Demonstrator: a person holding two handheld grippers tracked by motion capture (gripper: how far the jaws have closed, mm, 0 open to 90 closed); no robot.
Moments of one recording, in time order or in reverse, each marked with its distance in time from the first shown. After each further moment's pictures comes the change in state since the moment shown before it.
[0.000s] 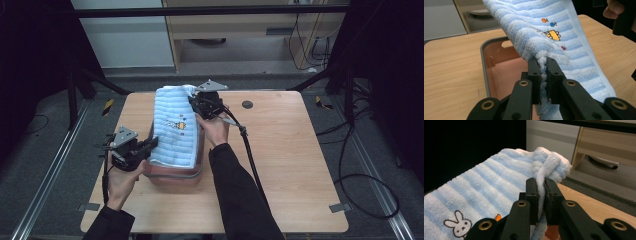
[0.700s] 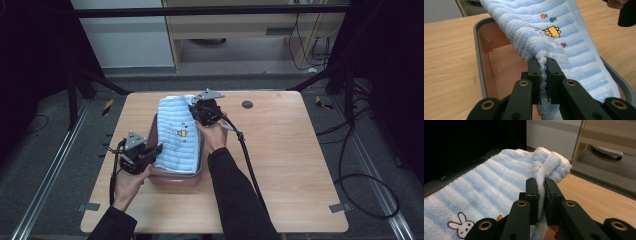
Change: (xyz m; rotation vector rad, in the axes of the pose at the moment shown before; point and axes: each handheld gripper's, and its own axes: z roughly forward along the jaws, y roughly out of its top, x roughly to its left) left arm 0.001 -0.023 0.025 0.094 0.007 0.011; right arm -0.002 -0.032 0.023 0.064 0.005 0.010
